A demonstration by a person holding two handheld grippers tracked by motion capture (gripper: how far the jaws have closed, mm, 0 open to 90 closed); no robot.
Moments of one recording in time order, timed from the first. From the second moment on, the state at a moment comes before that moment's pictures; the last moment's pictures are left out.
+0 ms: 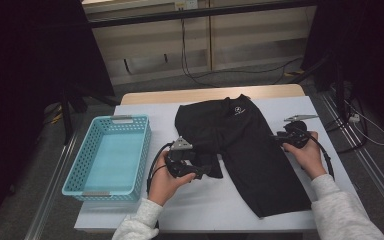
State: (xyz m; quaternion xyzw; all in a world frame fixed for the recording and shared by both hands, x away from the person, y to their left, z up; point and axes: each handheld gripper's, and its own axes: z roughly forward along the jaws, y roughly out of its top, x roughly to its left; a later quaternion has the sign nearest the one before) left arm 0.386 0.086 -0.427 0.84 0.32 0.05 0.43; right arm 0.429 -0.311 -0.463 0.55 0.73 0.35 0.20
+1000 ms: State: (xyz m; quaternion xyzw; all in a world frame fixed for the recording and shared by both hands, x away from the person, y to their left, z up) left arm 0.388 0.091 -0.429 0.84 0.32 0.06 0.43; right arm 0.424 -0.329 -0.463 0.56 0.73 0.35 0.18
